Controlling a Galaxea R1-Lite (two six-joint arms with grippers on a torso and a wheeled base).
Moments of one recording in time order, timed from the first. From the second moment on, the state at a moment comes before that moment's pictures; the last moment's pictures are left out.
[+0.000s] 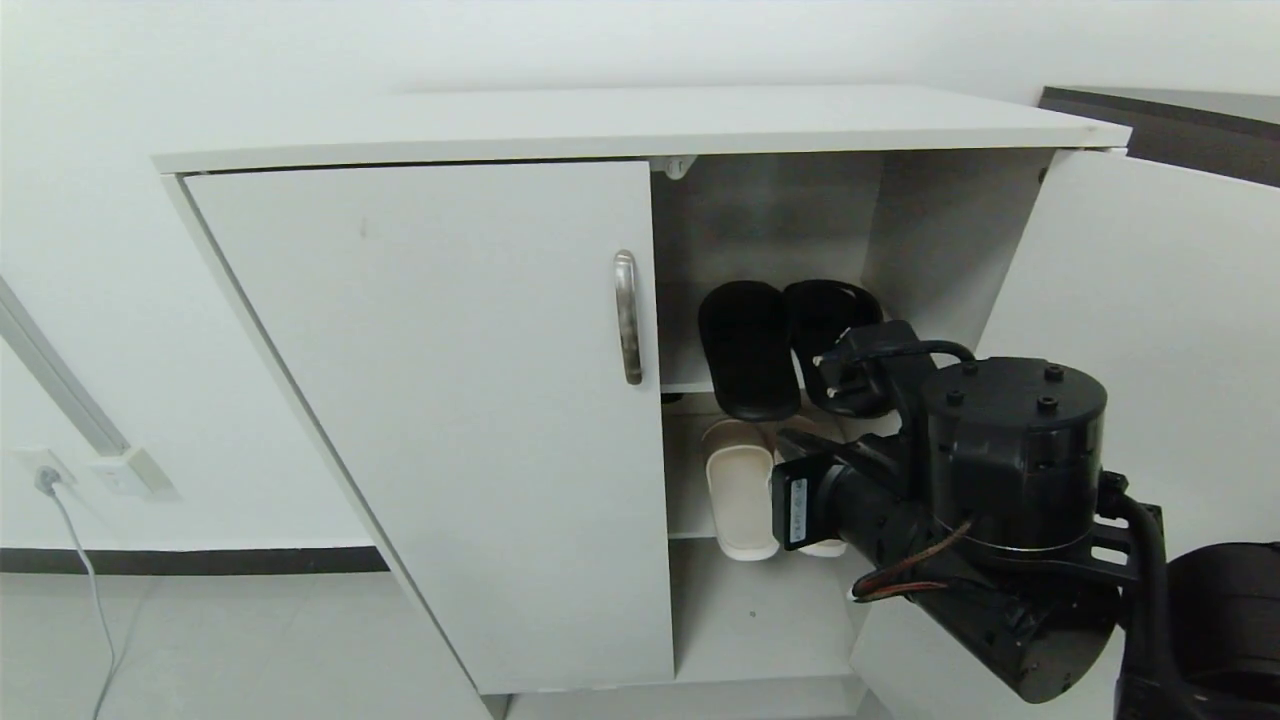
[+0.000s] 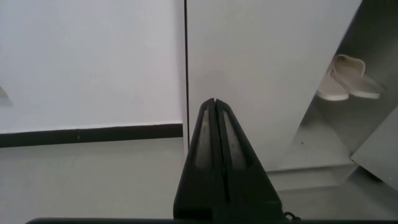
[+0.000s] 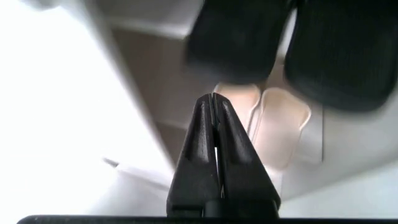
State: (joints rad) left arm 0.00 0.00 0.00 0.00 -0.01 -0.01; right arm 0.93 1.70 -0.85 -0.65 -0.55 0.16
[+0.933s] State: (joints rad) left arm 0.00 0.00 0.00 0.00 -0.01 -0.01; right arm 0.90 1.76 -0.82 -0.70 -0.53 0.16
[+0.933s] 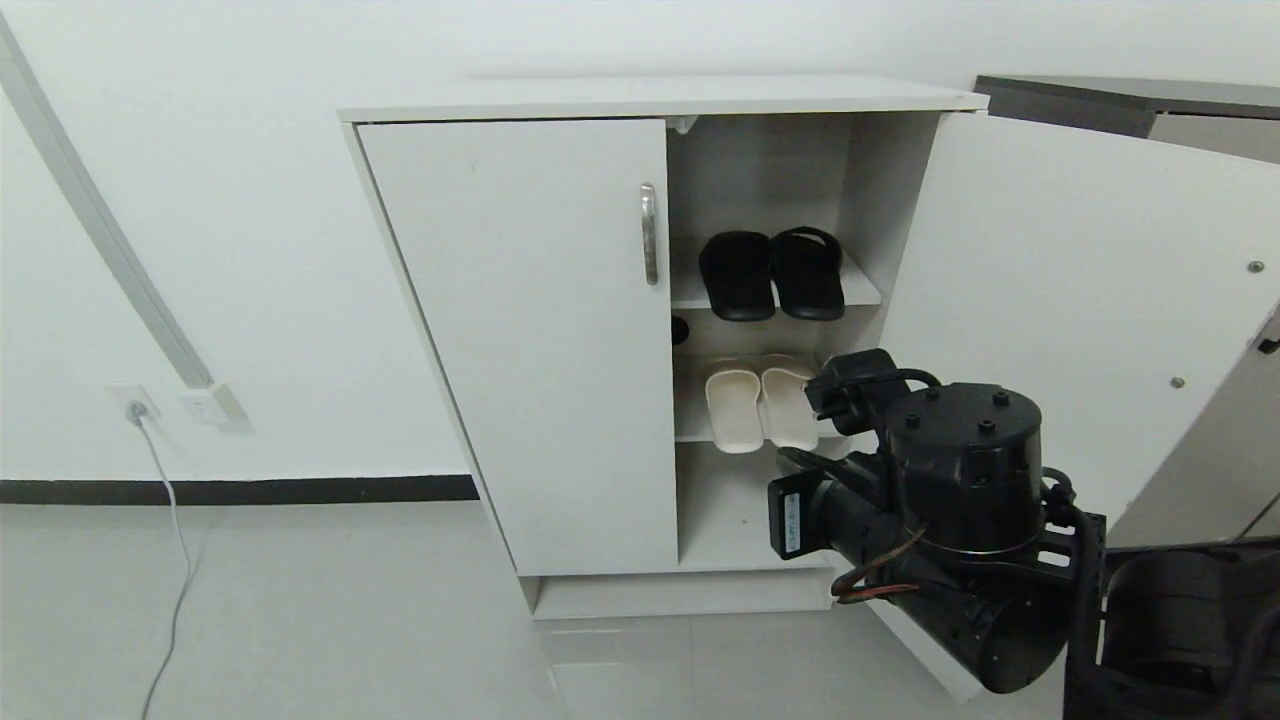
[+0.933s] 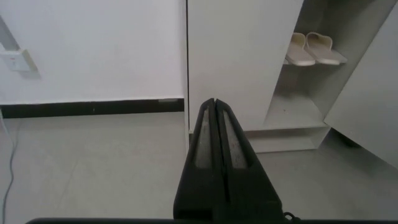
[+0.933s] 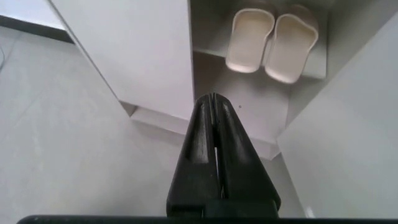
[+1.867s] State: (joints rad) left arm 0.00 0.00 0.00 0.00 -0.01 -0.01; right arm 0.86 1.83 -0.78 -0.79 -0.51 0.14
